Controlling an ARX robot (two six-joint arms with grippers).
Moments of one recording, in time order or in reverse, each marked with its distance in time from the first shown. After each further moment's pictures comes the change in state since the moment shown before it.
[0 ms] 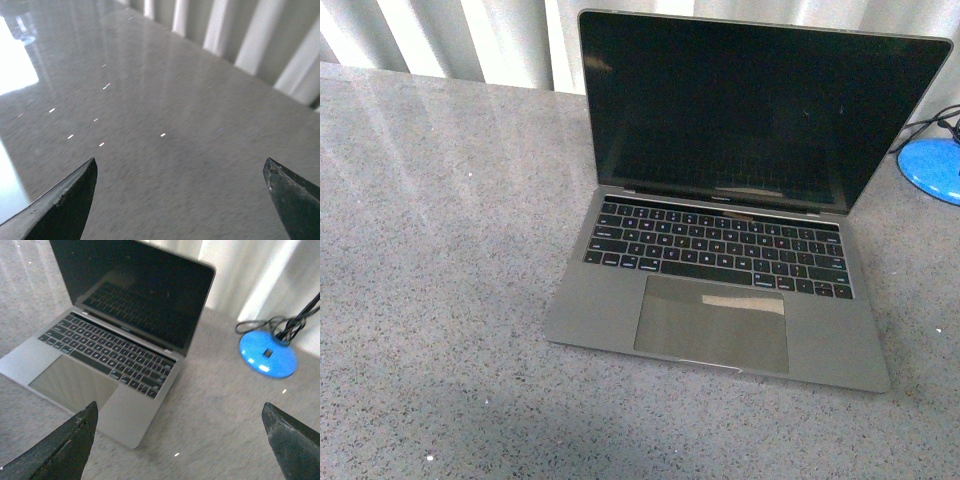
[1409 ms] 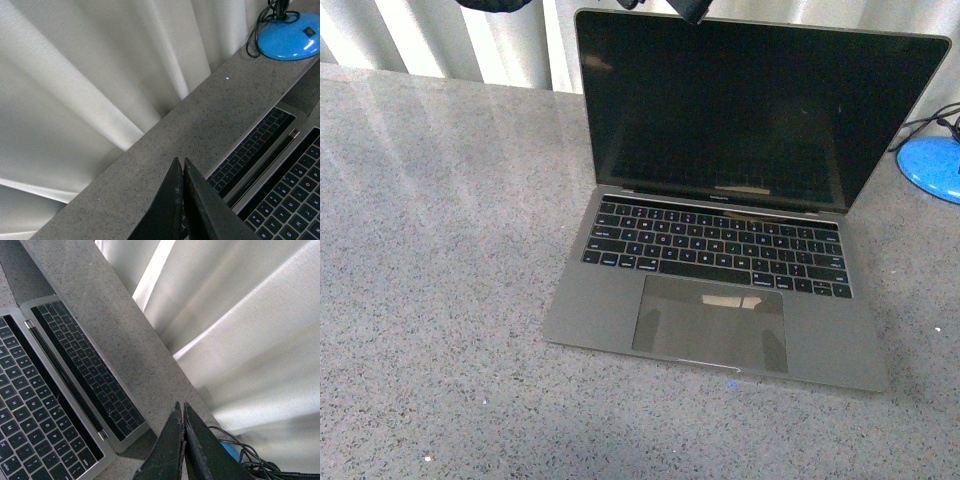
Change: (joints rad) left arm -0.193 1.403 1.143 0.294 1.034 0.943; right arm 0.174 1.034 0.807 0.129 0.023 -0.383
